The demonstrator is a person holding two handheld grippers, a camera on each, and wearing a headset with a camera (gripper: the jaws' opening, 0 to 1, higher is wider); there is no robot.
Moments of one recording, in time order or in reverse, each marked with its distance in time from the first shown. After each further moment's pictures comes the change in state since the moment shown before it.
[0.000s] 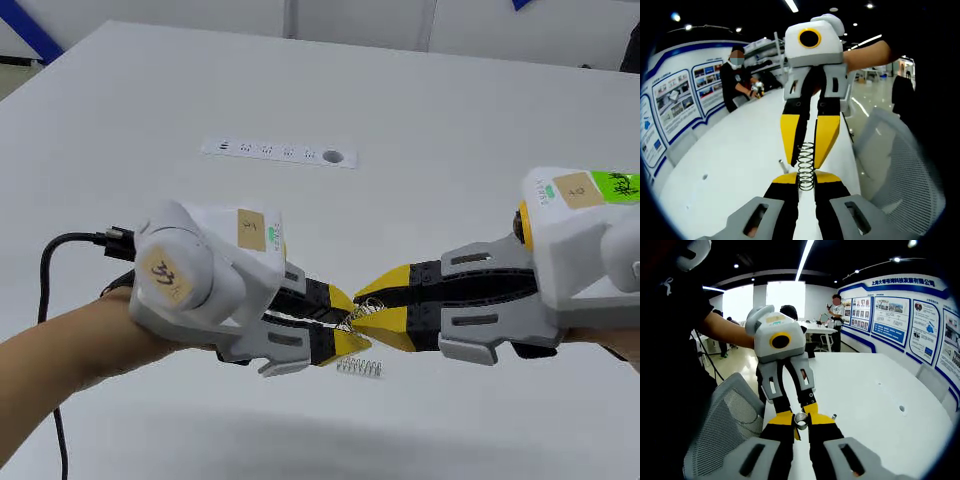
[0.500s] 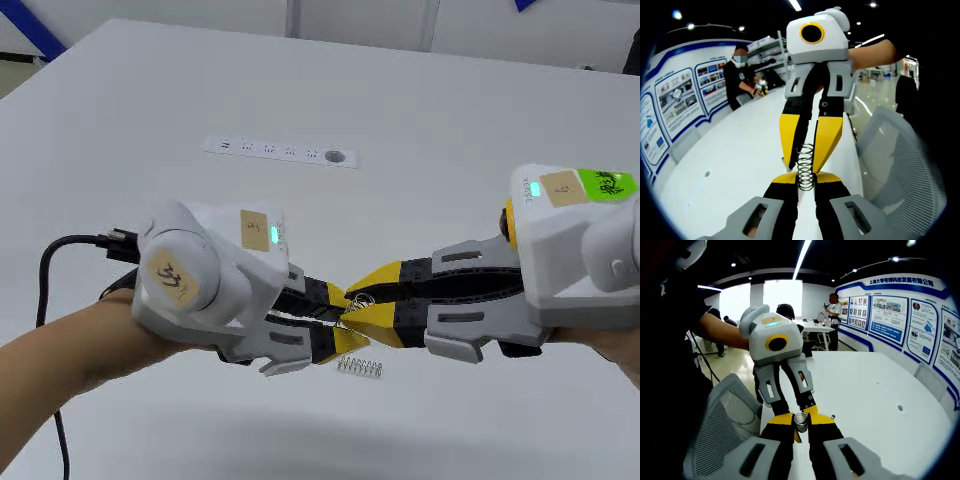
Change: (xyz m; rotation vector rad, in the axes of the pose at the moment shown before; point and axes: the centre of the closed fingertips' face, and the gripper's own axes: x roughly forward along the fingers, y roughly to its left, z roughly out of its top) left arm -0.002 0.005 -0.006 -0.016 0.011 0.035; right arm 0.009 -0.005 0.001 0.003 0.023 -0.028
